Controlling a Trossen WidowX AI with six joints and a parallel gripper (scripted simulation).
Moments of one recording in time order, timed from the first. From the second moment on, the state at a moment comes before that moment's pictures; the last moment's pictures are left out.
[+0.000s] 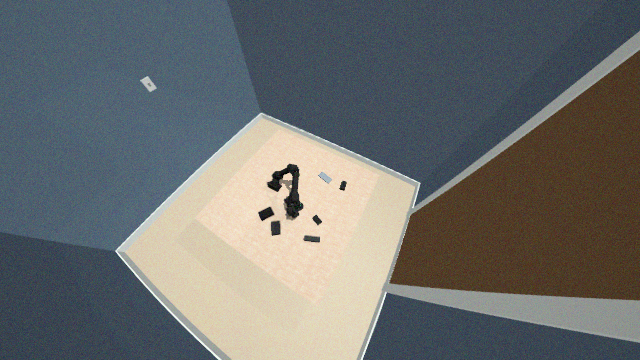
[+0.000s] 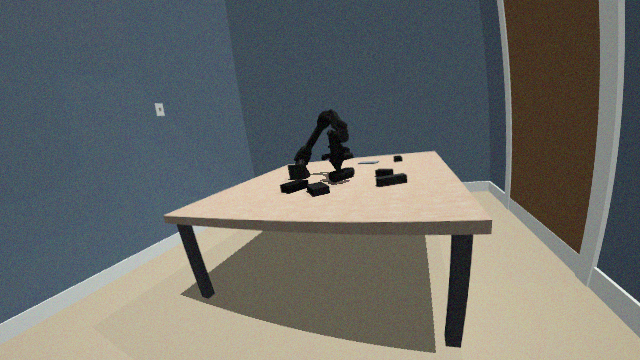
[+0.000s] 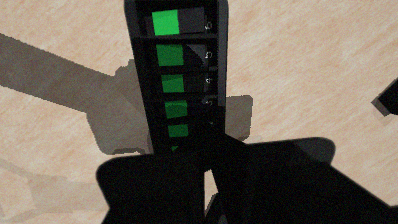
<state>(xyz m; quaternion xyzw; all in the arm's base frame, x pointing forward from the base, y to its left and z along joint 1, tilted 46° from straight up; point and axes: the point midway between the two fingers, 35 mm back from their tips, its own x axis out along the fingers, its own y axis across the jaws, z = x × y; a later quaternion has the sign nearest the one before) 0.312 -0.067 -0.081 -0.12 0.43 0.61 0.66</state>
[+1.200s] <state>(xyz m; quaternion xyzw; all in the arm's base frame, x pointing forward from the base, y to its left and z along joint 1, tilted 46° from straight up) 0.307 -0.082 -0.034 -0.12 0.43 0.61 0.66</state>
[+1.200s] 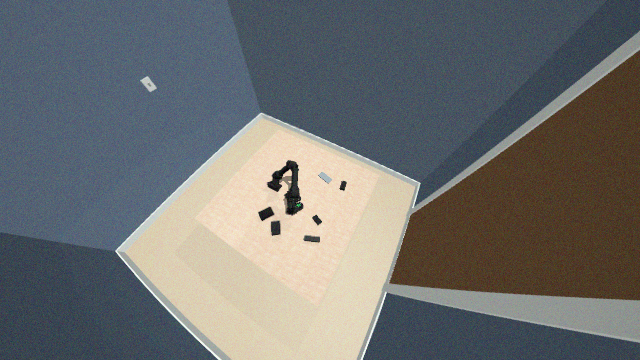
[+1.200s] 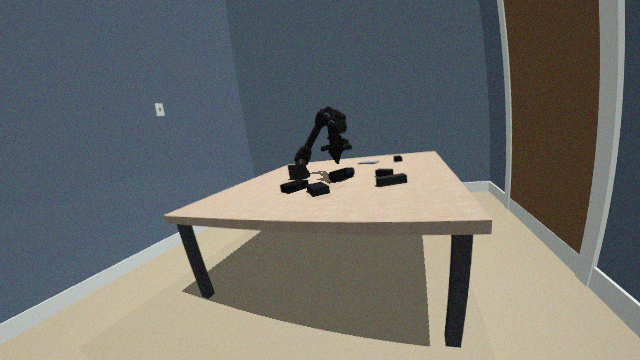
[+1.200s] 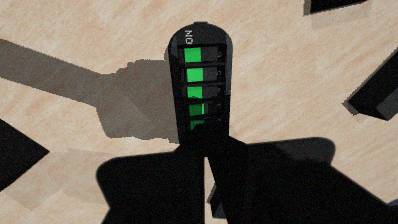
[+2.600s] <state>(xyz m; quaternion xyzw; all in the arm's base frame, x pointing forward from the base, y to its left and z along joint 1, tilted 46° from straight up) 0.302 -0.048 -0.062 -0.12 0.43 0.61 0.66</state>
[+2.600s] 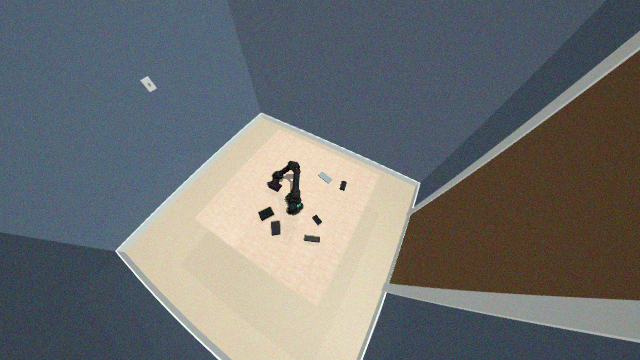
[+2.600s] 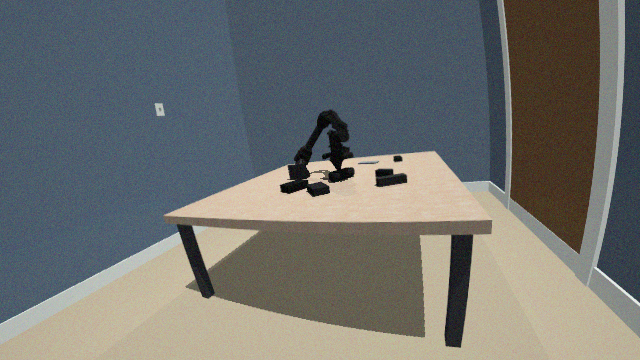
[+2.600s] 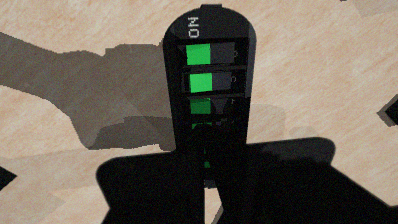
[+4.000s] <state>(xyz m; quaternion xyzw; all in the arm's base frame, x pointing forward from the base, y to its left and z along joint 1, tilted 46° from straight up) 0.332 -0.065 -0.031 -0.12 0.43 0.61 0.66</state>
